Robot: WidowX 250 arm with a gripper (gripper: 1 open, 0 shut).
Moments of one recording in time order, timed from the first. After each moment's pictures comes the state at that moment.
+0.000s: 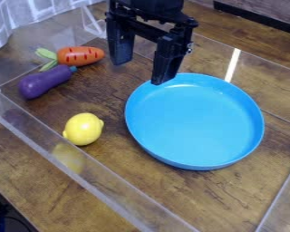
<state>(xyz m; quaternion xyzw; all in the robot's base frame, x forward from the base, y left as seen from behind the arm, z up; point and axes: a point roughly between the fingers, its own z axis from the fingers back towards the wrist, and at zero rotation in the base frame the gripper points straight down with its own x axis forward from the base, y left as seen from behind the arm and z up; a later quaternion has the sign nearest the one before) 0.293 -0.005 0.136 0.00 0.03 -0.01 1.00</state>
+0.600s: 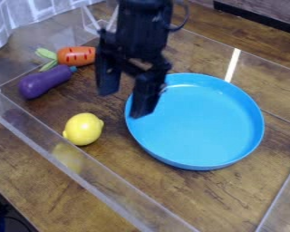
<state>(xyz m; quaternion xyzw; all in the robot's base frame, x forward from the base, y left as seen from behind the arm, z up) 0.273 0.011 0.092 0.00 0.06 -0.07 1.00</state>
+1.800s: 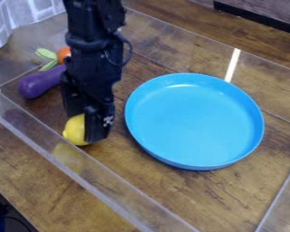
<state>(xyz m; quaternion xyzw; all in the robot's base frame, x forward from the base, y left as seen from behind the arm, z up) 0.254 0.046 0.053 0.01 0.02 -0.13 0.99</state>
